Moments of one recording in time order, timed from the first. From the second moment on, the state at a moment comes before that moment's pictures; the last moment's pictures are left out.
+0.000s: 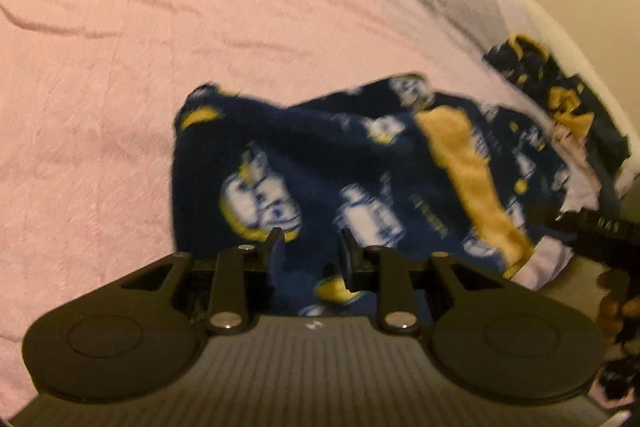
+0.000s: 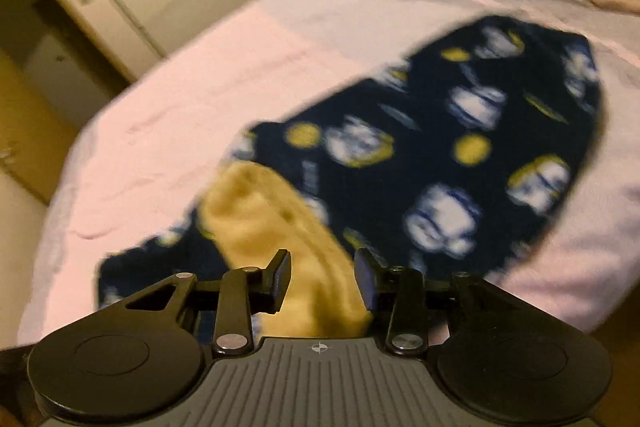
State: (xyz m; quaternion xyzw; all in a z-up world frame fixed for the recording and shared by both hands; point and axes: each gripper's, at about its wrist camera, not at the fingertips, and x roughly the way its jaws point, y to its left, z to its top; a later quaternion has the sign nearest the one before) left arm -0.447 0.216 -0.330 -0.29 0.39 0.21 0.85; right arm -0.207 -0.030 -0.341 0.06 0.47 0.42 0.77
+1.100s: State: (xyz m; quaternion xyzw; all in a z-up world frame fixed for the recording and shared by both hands) left arm -0.423 0.176 -0.318 -0.37 0.36 0.34 0.78; right arm 0.062 -0.194 -0.437 0.38 0.53 0.25 0.71
